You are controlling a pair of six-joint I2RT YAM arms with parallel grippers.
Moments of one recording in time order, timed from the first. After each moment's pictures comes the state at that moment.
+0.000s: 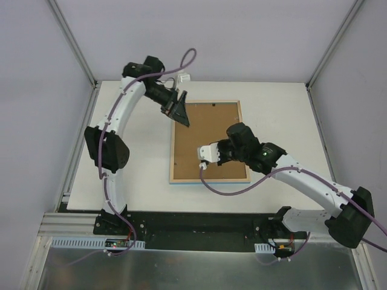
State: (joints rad) left arm -0.36 2.04 2.13 -1.48 1.05 0.35; right arm 0.86 1.21 0.99 -0.49 -0.04 -1.14
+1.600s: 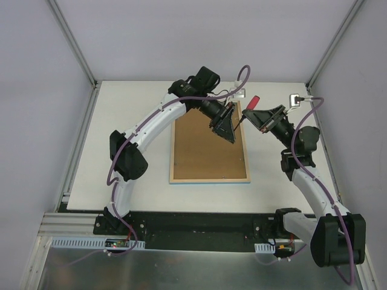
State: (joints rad) left arm -0.71 2.07 2.19 -1.02 1.20 0.11; right arm 0.11 1.05 0.60 0.79 -0.68 1.23
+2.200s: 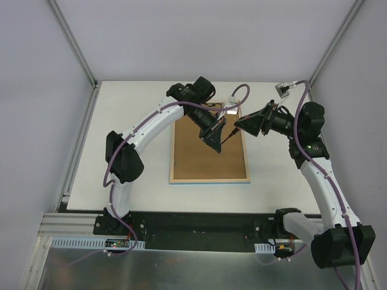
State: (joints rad) left arm -0.72 2.03 2.07 -1.21 1.06 0.33; right arm 0.12 1.04 0.91 0.15 -0.97 0.72
